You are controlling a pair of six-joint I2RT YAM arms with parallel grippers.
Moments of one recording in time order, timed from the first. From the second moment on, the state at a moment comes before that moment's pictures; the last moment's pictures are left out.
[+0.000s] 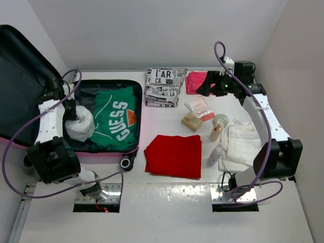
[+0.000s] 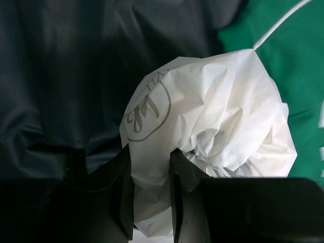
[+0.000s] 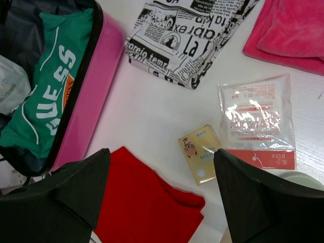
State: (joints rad) left arm 0.38 1.46 1.31 -0.88 -0.08 0.21; right arm 0.06 1.49 1.33 -0.47 -0.55 0.14
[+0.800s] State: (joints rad) left arm 0.46 1.18 0.77 -0.46 -0.10 0.32; right arm 0.06 1.45 1.30 -0.47 -0.55 0.14
